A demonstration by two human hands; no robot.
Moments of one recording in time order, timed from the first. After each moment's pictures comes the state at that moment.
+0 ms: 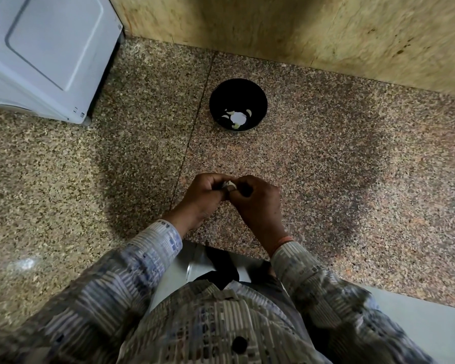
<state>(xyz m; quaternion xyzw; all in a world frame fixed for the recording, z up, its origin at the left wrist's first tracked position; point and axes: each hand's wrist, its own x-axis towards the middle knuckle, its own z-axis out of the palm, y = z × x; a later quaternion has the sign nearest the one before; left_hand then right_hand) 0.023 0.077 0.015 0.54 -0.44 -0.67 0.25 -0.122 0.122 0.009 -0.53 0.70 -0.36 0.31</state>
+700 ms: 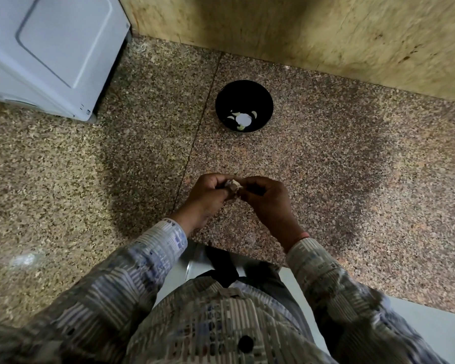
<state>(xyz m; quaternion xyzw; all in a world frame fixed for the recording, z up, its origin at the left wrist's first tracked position) 0.029 0.074 -0.004 0.54 -0.41 -0.69 0.26 -0.139 0.116 0.009 -0.43 0.67 -0.37 0.49</state>
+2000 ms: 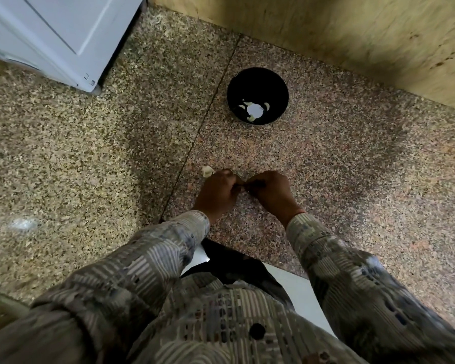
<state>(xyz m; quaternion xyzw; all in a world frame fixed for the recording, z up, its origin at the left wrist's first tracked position) 0.010 0.081 -0.054 0.57 -0.75 -0.30 0.14 -0.168 0.075 -0.035 -0.58 0.69 -0.10 0.41</state>
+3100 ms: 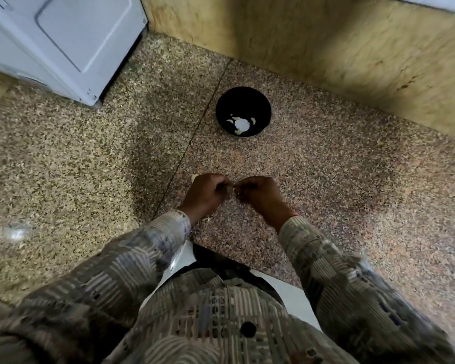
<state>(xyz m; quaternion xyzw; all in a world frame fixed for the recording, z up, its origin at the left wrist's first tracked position) 0.006 0.074 -0.020 0.60 -0.65 -0.43 0.19 -0.175 0.081 -0.006 -0.40 0.68 -0.23 0.56</state>
